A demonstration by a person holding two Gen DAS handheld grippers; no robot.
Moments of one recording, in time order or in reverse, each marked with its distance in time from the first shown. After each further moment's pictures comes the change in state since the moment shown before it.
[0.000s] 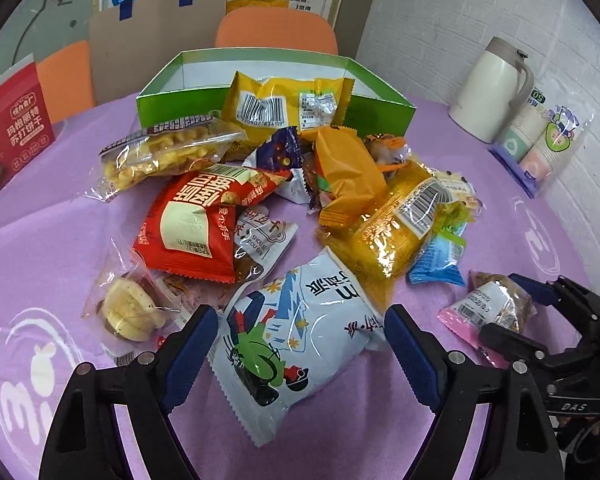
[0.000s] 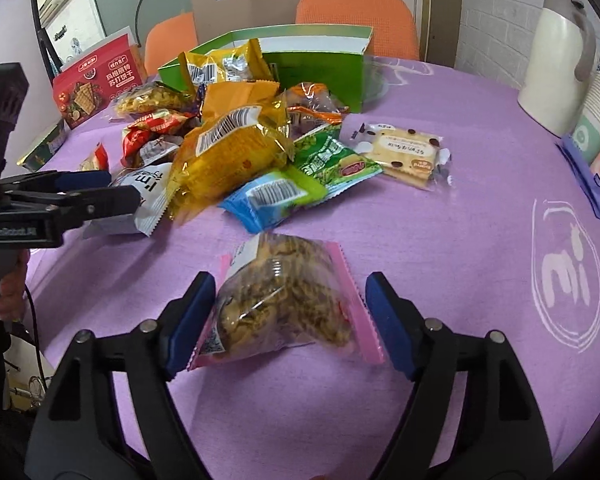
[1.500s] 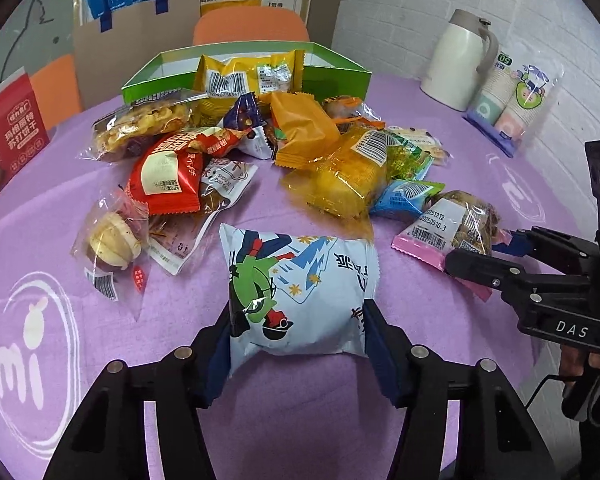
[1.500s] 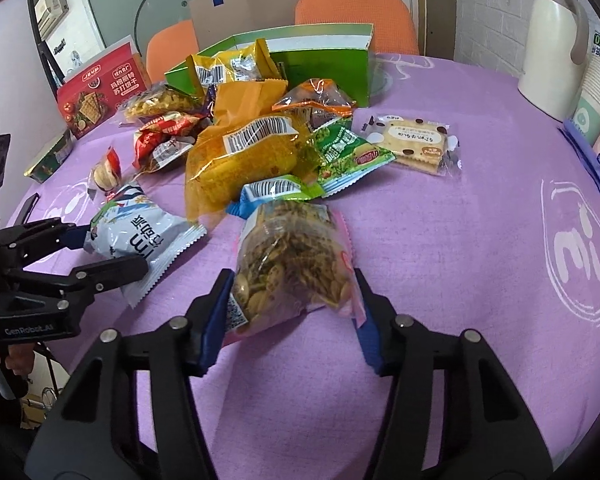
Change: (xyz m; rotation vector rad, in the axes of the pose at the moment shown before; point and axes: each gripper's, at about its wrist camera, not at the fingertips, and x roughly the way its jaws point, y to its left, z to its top) left arm -0.018 -0.023 -0.039 0.078 0.016 -0.024; right arm -0.005 0.011 -0.005 0.050 -0.020 0.033
